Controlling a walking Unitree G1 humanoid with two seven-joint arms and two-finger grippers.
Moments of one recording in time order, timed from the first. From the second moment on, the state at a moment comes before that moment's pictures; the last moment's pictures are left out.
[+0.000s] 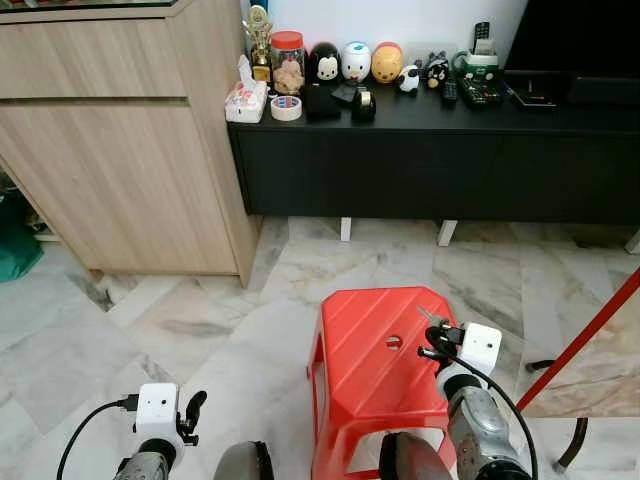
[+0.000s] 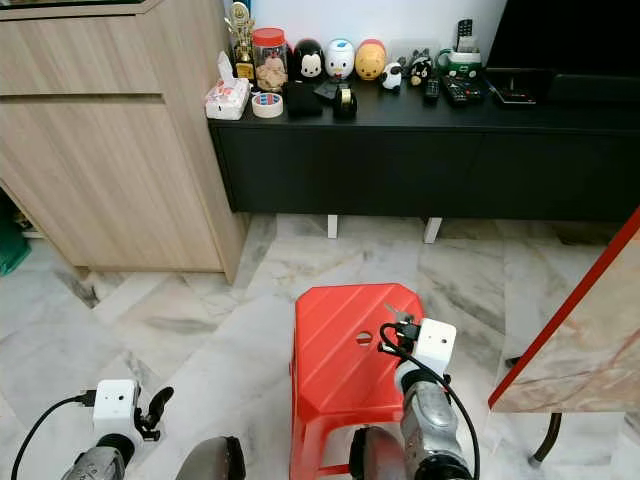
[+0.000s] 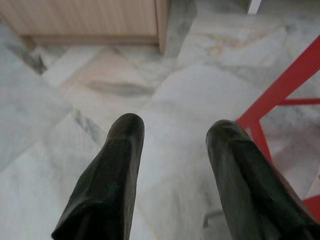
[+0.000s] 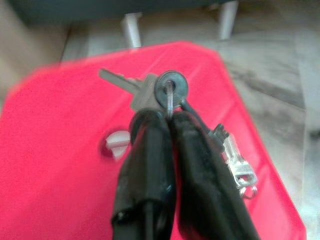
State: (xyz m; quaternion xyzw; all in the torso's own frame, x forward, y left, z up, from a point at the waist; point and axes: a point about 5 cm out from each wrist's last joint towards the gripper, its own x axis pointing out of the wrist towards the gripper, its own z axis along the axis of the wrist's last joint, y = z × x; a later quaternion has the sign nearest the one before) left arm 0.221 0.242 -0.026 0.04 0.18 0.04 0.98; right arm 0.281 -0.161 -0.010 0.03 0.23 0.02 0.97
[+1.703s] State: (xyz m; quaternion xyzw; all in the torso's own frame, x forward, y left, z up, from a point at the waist) left arm 0.217 0.221 0.001 0.04 0.13 0.04 0.99; right arm 0.223 -0.201 -0.057 -0.18 0.43 0.08 0.88
